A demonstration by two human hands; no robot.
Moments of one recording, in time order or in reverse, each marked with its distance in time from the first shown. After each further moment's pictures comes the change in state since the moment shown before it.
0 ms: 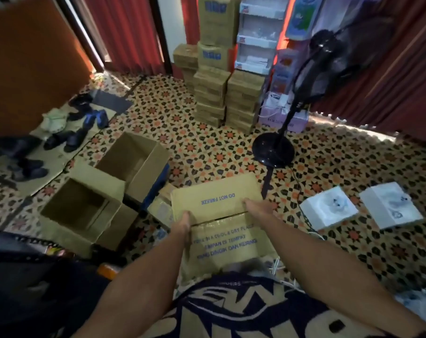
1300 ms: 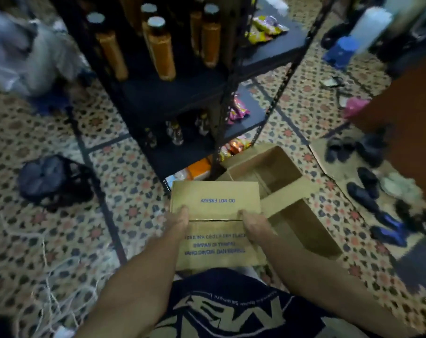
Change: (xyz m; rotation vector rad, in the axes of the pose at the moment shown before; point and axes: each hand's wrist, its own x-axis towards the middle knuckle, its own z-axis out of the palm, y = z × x) left_hand -0.046 0.169 -0.073 -1.787 1.019 -0.649; right_hand -0.030 -0.326 0.449 -1.705 -0.997 -0.993
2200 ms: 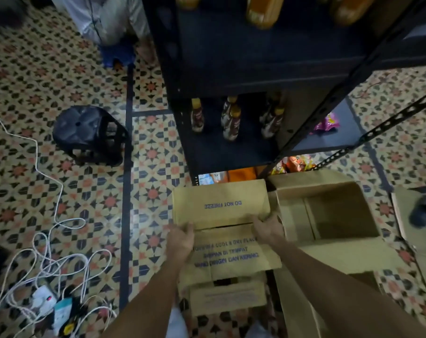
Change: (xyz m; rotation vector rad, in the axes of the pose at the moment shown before) left_hand 0.187 -0.066 0.039 0.099 0.202 0.036; right_hand 0.214 -0.070 0.134 -0.478 -0.184 -0.341
